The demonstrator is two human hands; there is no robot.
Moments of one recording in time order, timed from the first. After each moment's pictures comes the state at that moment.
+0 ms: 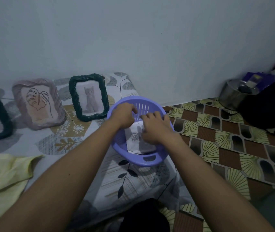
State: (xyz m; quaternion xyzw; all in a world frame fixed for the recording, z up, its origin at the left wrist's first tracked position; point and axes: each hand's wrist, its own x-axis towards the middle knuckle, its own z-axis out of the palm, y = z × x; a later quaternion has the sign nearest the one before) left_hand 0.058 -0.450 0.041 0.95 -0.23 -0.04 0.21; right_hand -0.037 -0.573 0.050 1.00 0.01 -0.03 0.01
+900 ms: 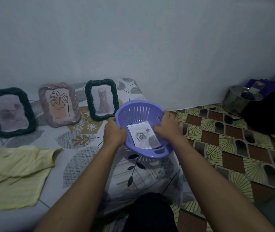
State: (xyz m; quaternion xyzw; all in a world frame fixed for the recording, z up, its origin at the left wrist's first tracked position) left_hand -0.022 -0.390 0.021 0.86 0.05 -0.01 0.51; right_hand -0.058 -0.577 0.049 0.96 -0.17 0.04 -0.21
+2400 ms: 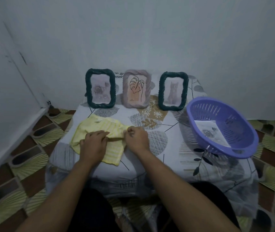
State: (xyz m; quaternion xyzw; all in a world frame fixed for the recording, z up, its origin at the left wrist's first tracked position) left_hand -0.116 -0.081 -0.043 0.97 0.07 0.11 0.20; right_hand -0.081 -0.244 -0.022 0.90 0.01 -0.01 -0.44
